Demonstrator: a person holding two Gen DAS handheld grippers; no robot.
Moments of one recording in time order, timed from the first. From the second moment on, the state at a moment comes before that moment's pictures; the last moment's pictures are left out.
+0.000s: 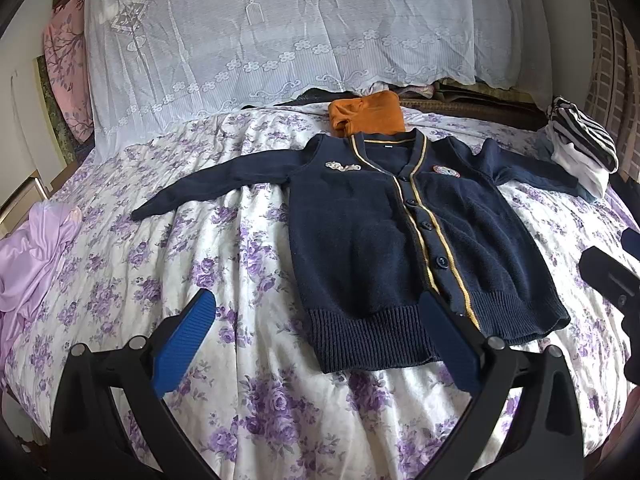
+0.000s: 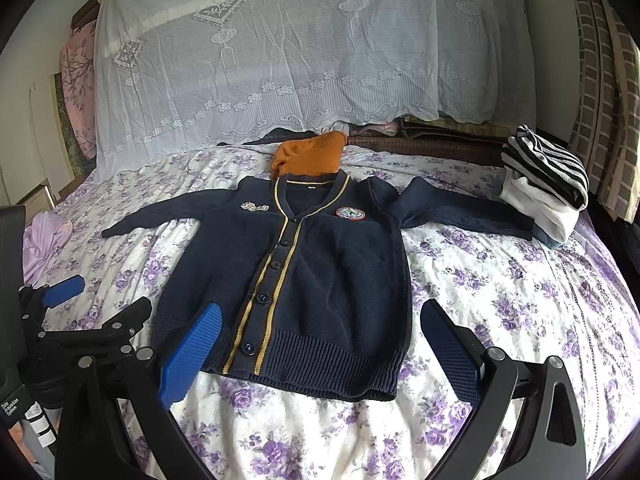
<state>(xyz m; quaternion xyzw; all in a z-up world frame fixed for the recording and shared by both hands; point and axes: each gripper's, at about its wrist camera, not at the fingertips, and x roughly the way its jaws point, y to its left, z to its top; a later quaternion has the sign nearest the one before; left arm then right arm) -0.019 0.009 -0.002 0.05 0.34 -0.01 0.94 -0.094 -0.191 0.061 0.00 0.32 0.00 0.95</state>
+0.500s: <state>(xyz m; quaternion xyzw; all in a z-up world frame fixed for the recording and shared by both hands) -0.018 0.010 -0.002 0.05 0.34 -0.01 0.94 -0.098 -0.188 0.064 0.00 0.32 0.00 0.95</state>
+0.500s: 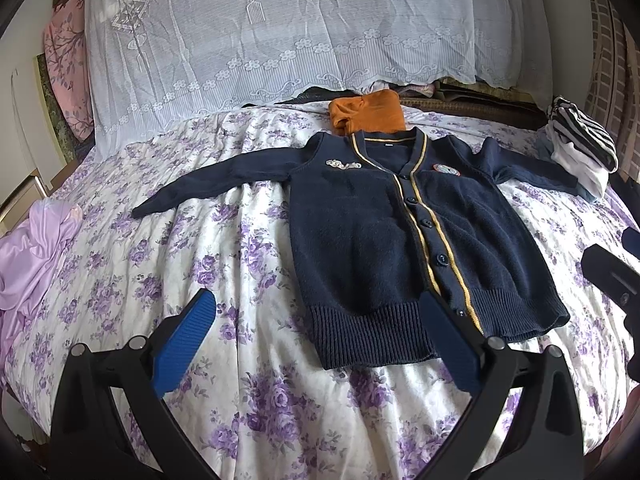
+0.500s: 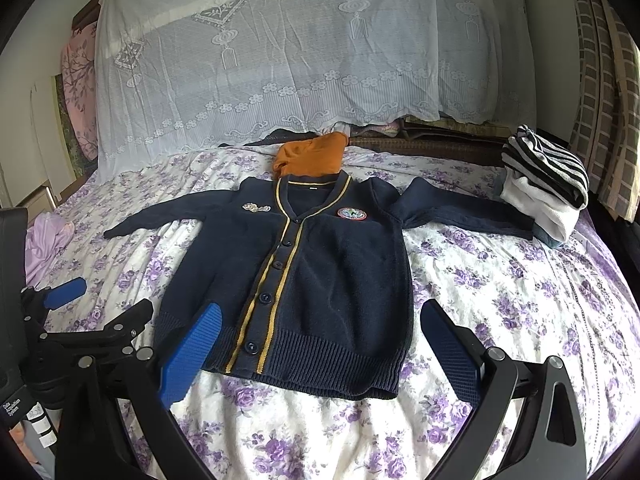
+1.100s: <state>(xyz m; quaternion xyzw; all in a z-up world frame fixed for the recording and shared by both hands) -0.022 0.012 -0.005 0.05 0.34 -0.01 0.94 -0.100 -0.186 0.065 0.00 0.32 0.00 0.95</state>
